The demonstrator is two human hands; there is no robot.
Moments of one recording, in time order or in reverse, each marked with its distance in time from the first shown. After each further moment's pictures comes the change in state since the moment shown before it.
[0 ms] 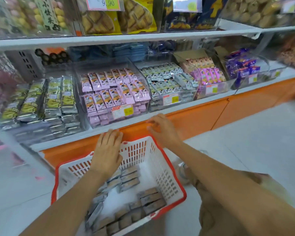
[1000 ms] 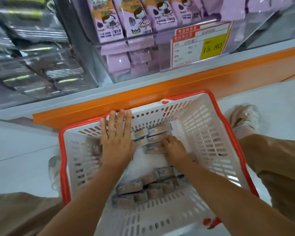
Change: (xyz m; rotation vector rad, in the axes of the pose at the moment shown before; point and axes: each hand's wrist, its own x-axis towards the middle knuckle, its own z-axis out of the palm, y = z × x) left_hand -0.050 -0.070 0.182 0.052 -0.038 -0.209; right_hand -0.110 0.125 0.282 -0.381 -0.779 0.265
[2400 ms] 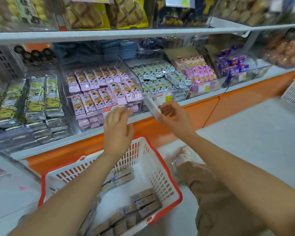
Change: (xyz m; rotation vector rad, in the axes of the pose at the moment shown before) left_hand 0.082 0.123 -0.226 -0.607 0.288 0.090; right_hand -0.182 0.024 -0.330 0.706 0.899 -0.192
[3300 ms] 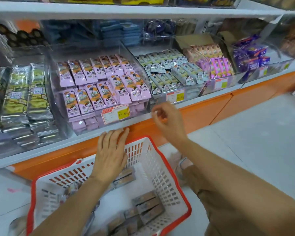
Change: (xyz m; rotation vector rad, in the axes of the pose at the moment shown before) left_hand -0.033 -0.072 0.040 0.382 -0.045 0.251; right_hand 0.035 0.029 0.061 -0.198 0.037 -0.195
